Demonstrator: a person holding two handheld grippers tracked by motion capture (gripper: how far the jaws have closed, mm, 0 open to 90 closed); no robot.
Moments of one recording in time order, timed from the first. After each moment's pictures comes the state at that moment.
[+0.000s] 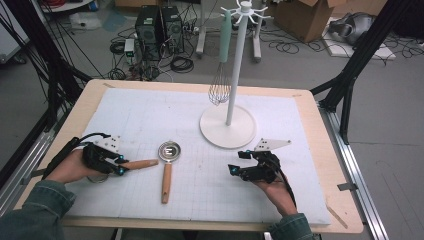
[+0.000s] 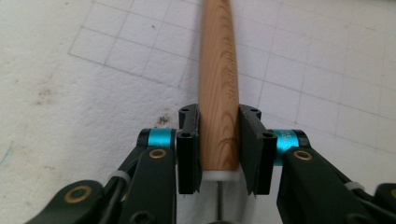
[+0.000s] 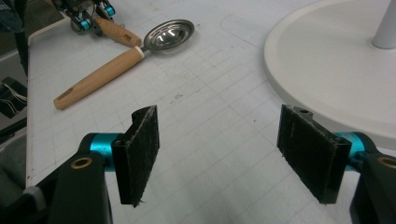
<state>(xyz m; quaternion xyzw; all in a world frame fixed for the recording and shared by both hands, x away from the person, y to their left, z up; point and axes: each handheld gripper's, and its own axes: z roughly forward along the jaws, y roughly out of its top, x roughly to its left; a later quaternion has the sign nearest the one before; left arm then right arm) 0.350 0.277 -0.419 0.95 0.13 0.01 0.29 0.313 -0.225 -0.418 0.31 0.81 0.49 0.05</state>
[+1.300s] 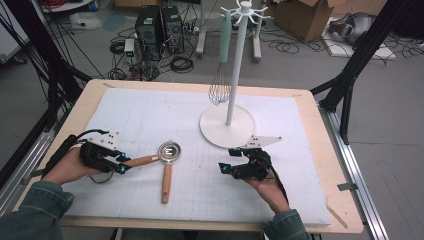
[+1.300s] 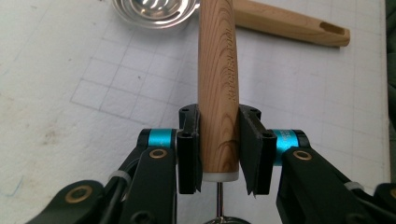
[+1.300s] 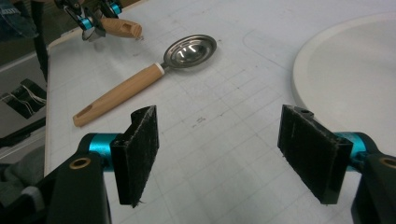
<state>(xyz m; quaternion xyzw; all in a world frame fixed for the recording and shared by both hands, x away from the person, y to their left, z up) 0.339 0.268 -0.390 0.93 0.11 0.02 0.34 0.317 -0.200 -0.409 0.29 0.81 0.51 0.04</state>
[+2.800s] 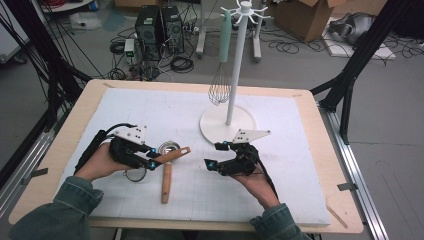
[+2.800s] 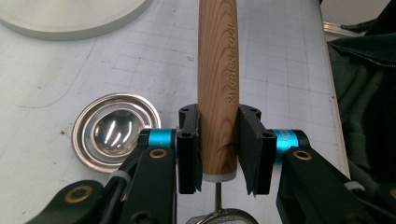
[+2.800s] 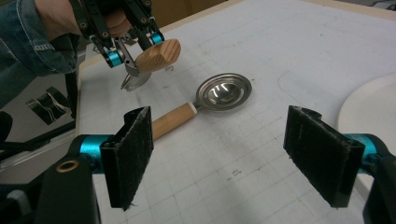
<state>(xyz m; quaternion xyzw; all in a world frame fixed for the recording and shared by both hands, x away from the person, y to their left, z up) 0.342 0.191 -0.369 0.91 0.08 -0.01 0.40 0.319 -0.164 -0.388 0.26 0.80 0.54 0.03</state>
